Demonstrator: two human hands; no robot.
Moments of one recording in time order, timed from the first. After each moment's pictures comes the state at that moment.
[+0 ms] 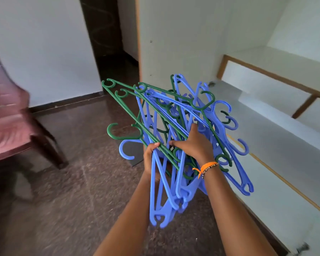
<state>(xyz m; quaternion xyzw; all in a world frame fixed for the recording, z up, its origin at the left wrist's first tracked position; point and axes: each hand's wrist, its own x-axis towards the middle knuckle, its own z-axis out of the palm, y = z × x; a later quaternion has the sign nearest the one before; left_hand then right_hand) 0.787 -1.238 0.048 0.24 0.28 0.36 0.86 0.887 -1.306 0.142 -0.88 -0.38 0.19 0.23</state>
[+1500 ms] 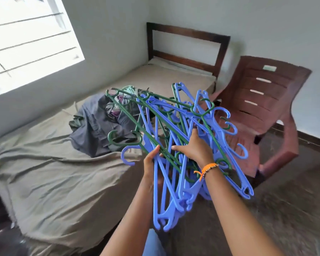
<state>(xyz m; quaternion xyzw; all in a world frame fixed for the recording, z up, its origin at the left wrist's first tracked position) -0.087 -0.845 0.001 0.06 0.35 0.70 0.62 0.015 -0.744 0.072 -0.52 -0.80 0.30 0.04</state>
